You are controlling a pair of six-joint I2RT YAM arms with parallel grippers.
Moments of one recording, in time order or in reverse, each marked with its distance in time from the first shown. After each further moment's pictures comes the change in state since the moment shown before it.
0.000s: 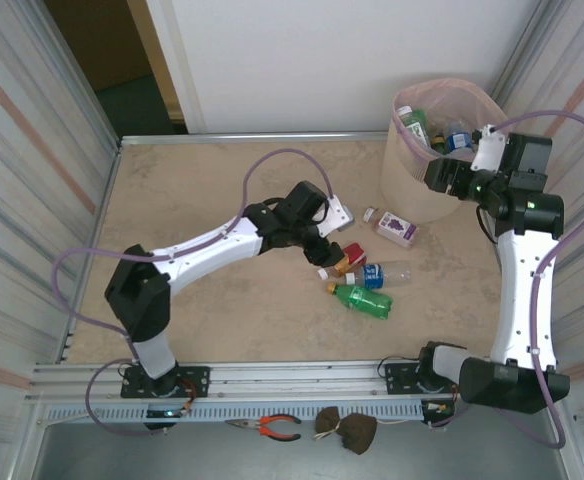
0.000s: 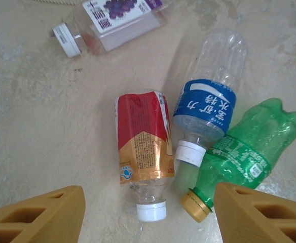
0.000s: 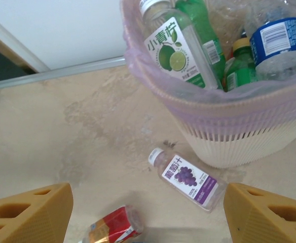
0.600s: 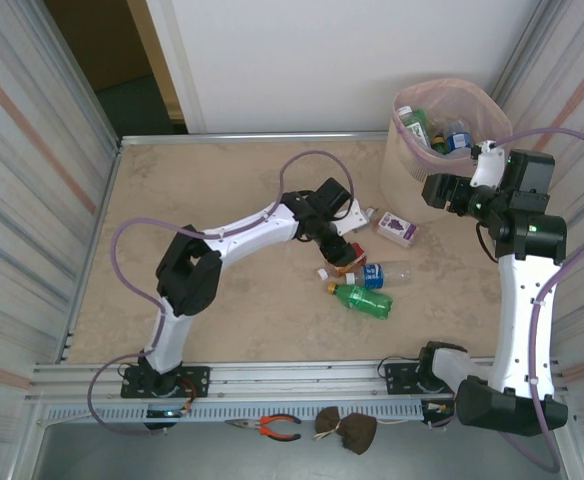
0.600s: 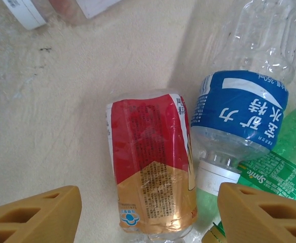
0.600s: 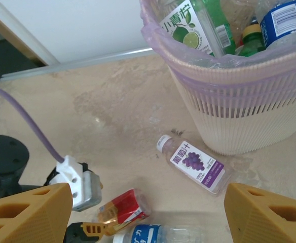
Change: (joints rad) left arm 0.007 0.321 0.304 -0.177 0.037 0.040; right arm 0.008 -0.107 -0.057 -0.042 -0.017 -0.007
